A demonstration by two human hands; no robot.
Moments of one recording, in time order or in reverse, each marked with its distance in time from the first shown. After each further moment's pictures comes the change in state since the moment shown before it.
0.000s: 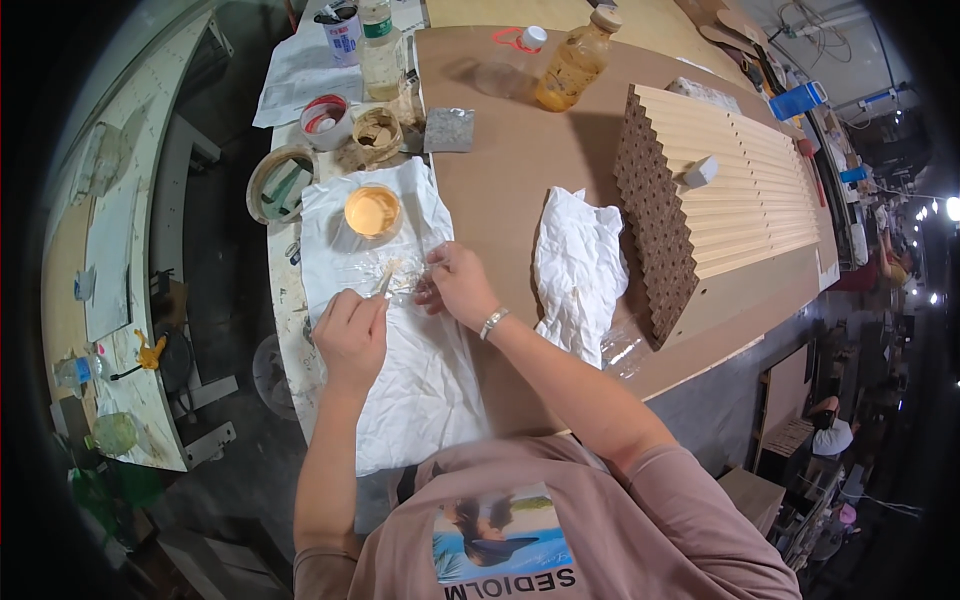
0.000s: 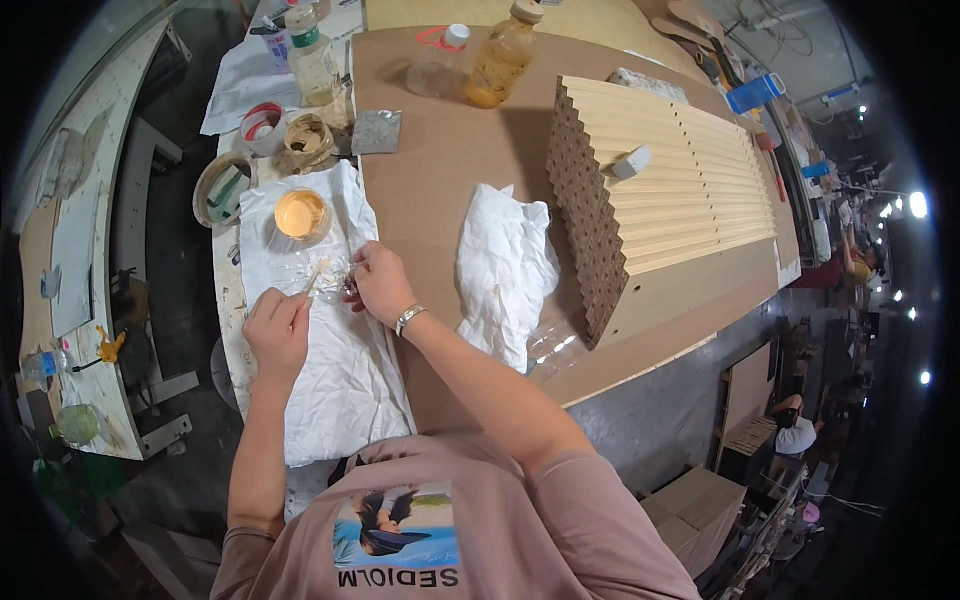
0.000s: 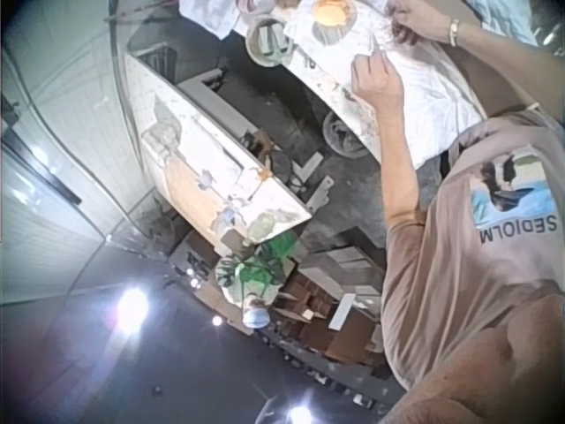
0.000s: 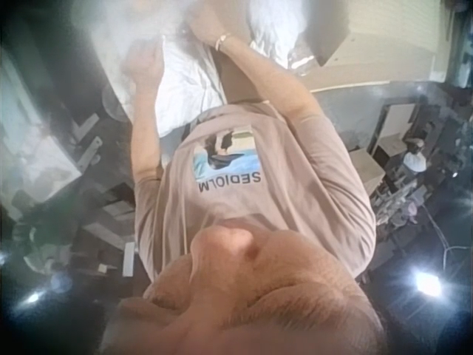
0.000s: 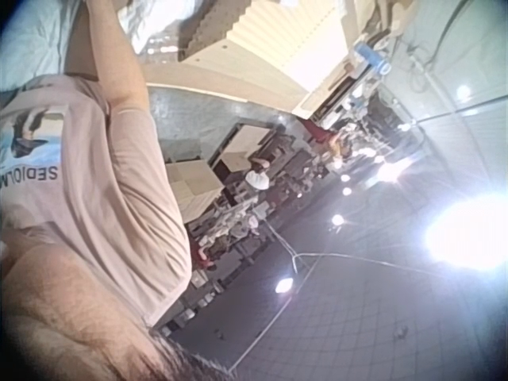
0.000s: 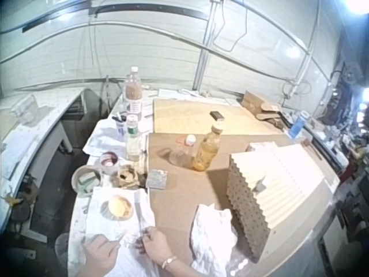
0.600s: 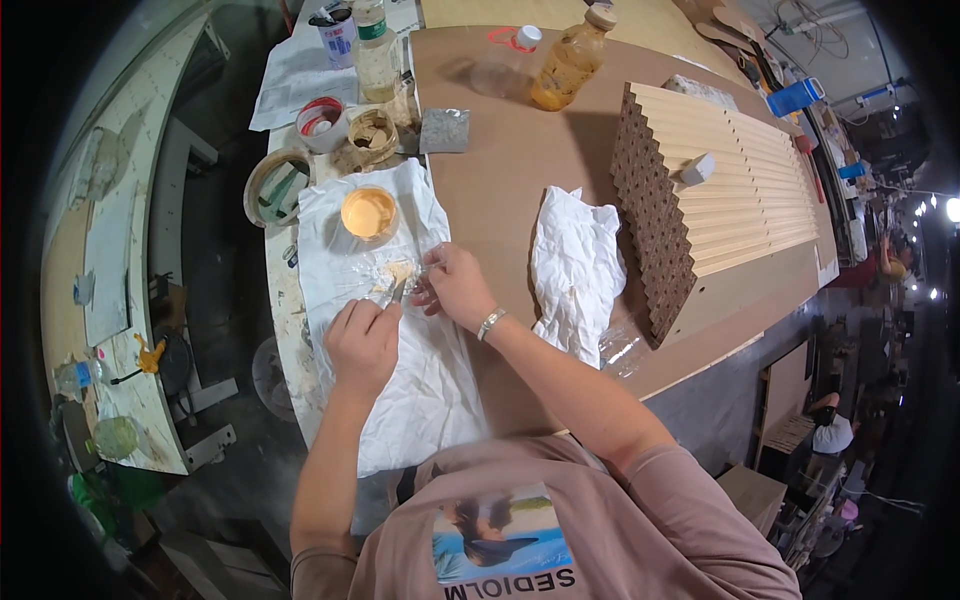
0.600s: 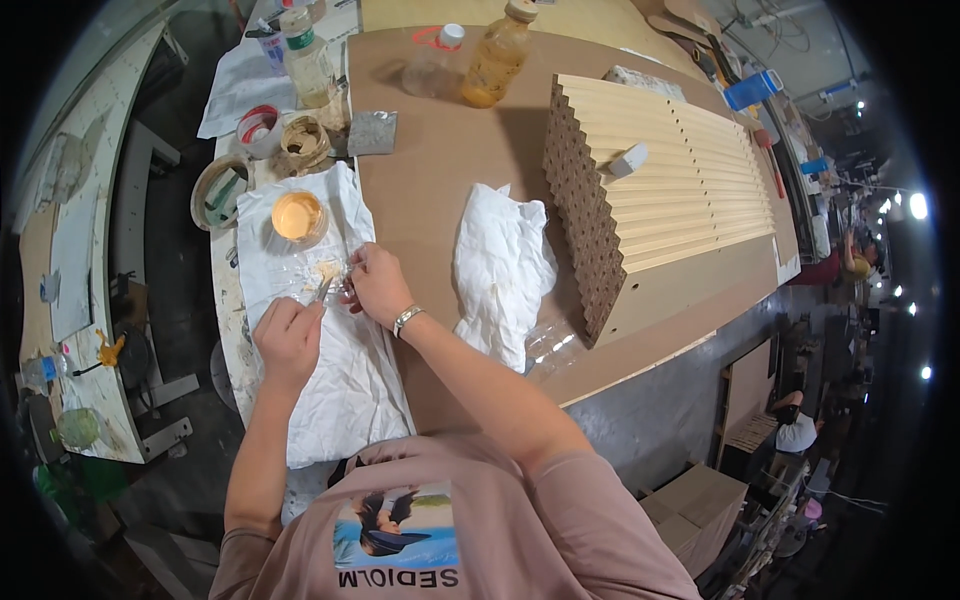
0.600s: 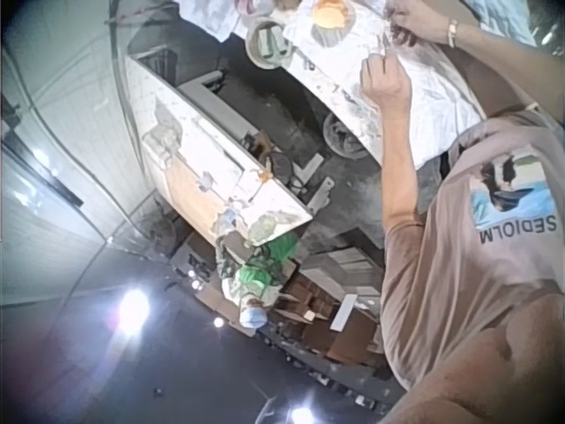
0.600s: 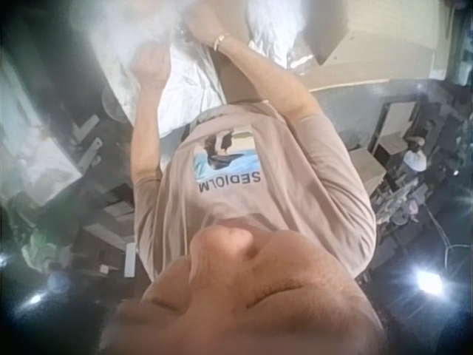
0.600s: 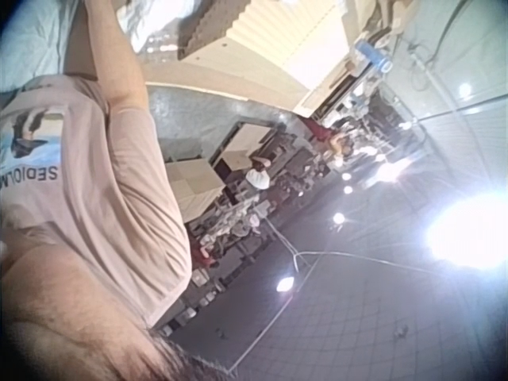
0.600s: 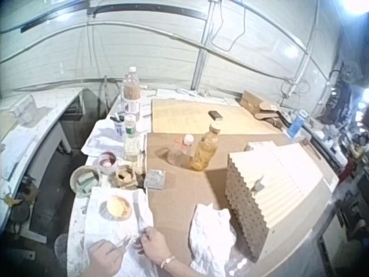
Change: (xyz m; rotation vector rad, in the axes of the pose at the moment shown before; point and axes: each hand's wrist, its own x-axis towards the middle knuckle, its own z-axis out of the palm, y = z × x) left_hand -0.003 0.010 0.007 0.012 -0.035 0.145; right_hand -0.003 -0.005 -0.001 -0.007 -0.001 0.003
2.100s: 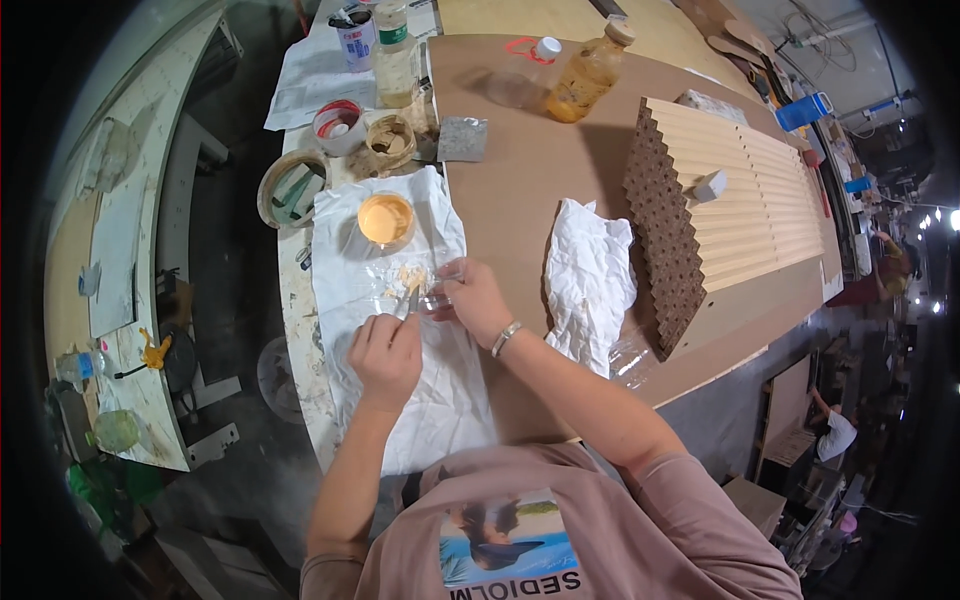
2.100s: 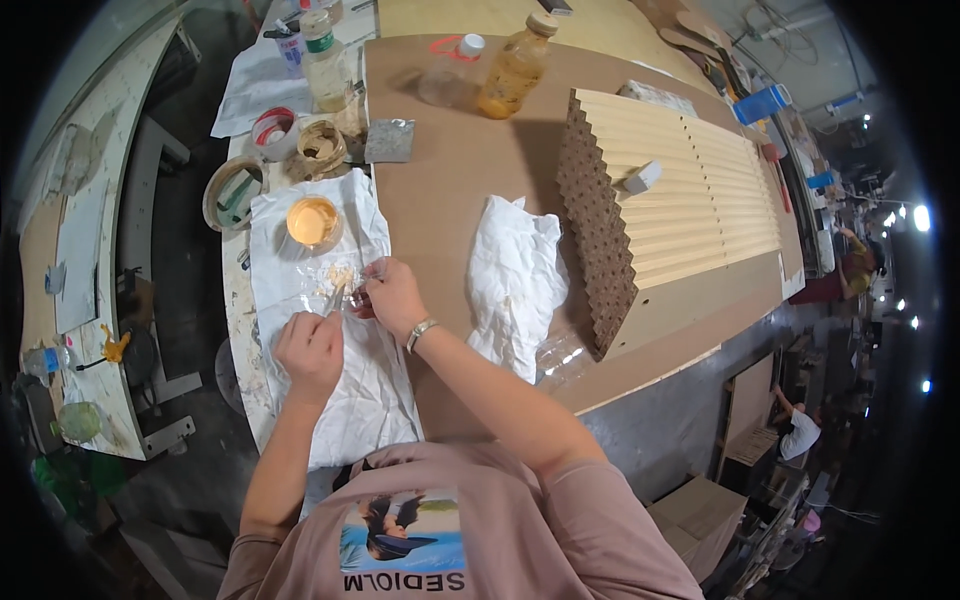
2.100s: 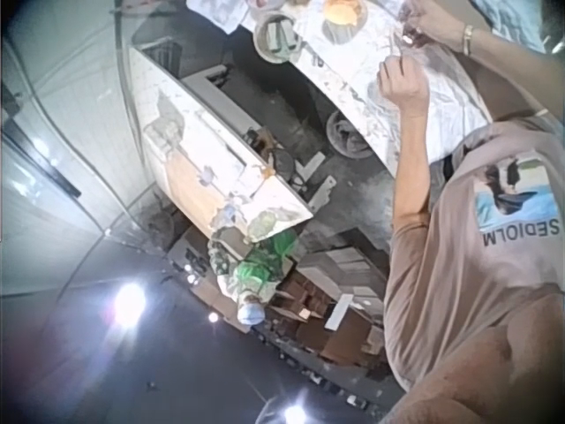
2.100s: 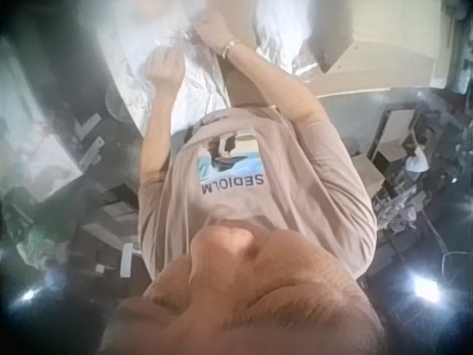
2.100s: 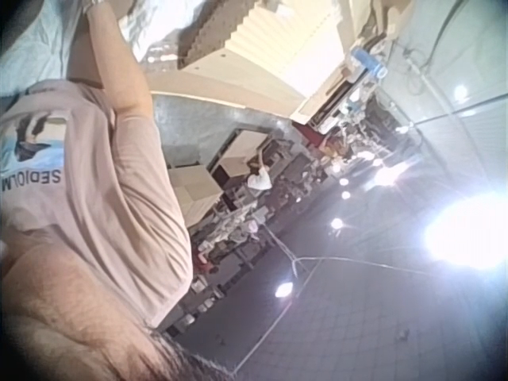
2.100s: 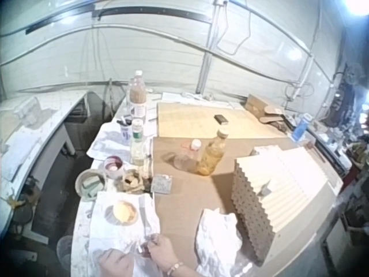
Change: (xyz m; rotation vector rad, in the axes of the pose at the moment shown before) left_hand -0.017 0.007 0.017 0.079 0.121 -0.024; right_hand -0.004 -0.001 0.003 0.152 -0.017 0.156
